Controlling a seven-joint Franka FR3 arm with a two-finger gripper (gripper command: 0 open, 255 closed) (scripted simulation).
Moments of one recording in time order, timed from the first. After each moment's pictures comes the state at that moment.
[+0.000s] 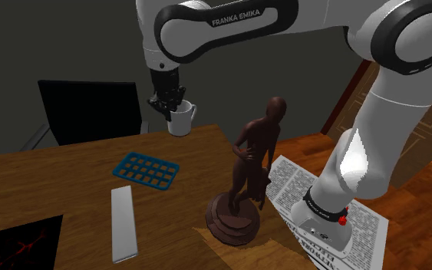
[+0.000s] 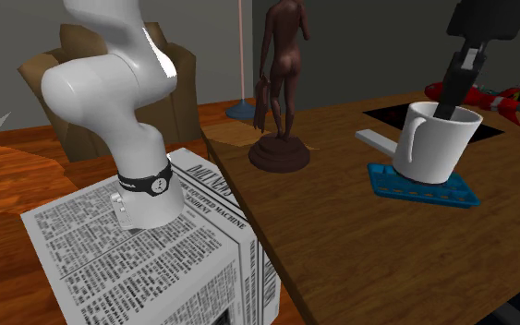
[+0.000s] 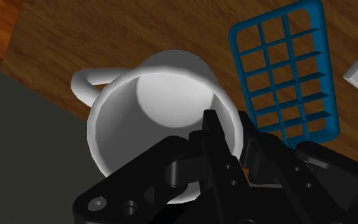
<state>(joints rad) 0.23 0.12 0.29 -1.80 -0.09 1.84 0.45</state>
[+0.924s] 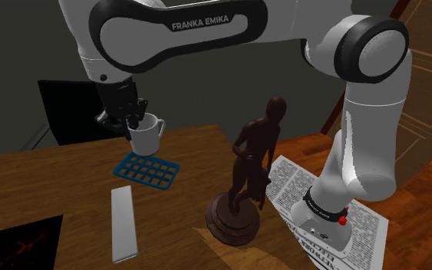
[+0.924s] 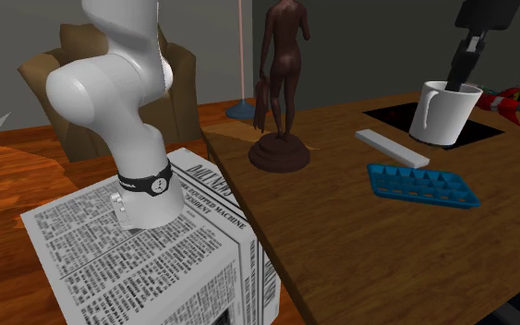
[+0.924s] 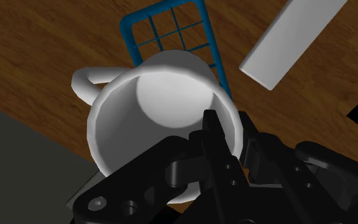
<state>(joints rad) 0.41 0.37 0.37 -1.45 -0.17 1.72 0.69</state>
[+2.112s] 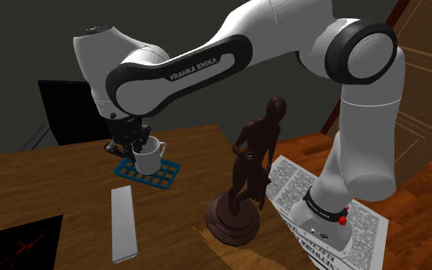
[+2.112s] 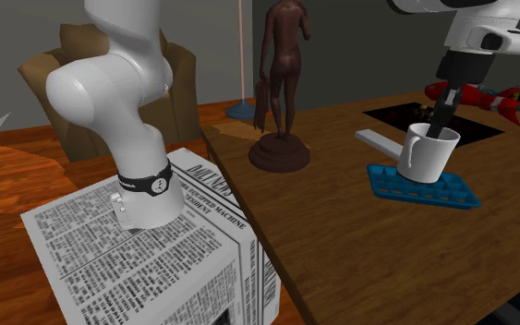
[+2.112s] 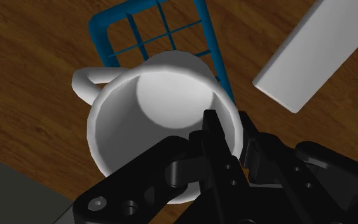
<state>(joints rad) 0.40 0.41 0.36 -1.62 -0.19 1.93 0.71</state>
